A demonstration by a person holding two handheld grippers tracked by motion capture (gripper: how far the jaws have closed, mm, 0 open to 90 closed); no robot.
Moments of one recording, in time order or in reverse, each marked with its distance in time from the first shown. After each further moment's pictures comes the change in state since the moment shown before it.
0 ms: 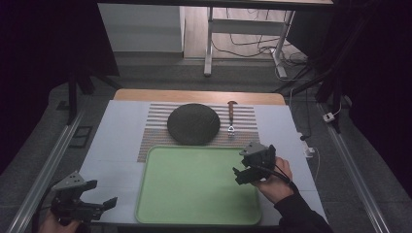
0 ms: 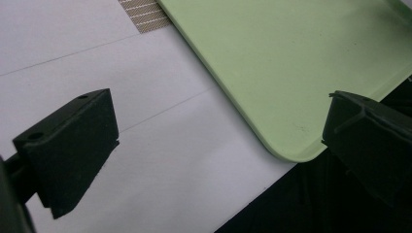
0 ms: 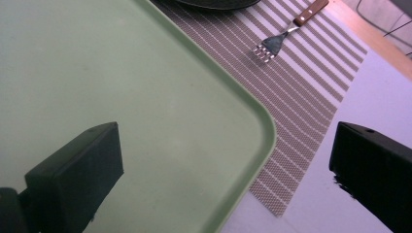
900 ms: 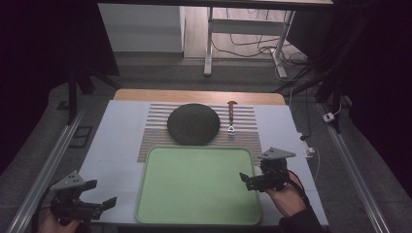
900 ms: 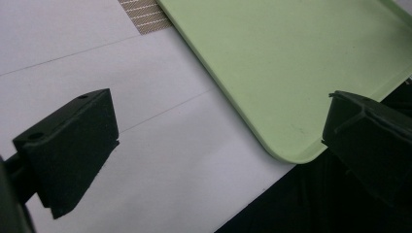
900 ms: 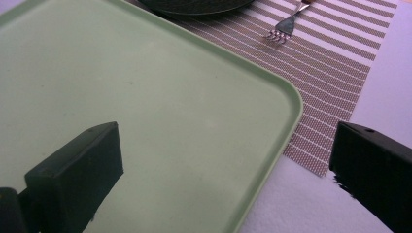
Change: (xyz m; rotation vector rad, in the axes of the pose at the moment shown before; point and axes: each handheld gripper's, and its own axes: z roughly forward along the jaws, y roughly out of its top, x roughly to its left) left arm 0.001 0.000 -0.001 -0.008 -0.004 -0.008; right arm -0.011 -0.032 -0.029 -0.089 0.152 0.289
